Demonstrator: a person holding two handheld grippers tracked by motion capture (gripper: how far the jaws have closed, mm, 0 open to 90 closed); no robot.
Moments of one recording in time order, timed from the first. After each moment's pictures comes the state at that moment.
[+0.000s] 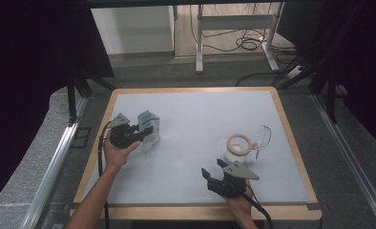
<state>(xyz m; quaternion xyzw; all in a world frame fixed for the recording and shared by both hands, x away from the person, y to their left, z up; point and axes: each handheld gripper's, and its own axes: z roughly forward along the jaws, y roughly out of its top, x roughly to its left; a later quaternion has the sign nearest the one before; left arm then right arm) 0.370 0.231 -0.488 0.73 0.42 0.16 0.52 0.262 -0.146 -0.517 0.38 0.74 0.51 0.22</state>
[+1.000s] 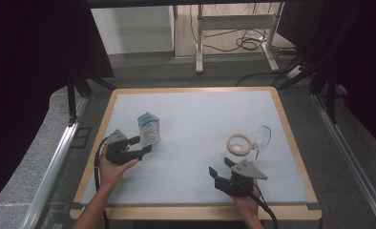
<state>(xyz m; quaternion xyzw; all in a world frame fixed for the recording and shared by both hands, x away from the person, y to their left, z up) 0.324 0.237 -0.512 0.73 0.43 0.15 0.51 0.264 -0.166 -0.514 0.39 0.73 0.51 0.23</state>
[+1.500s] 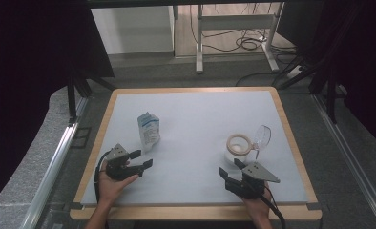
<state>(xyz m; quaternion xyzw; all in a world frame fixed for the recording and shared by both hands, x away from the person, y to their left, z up) 0.287 0.226 -0.529 0.75 0.42 0.14 0.49 0.258 -0.195 -0.509 0.39 0.73 0.50 0.24</state>
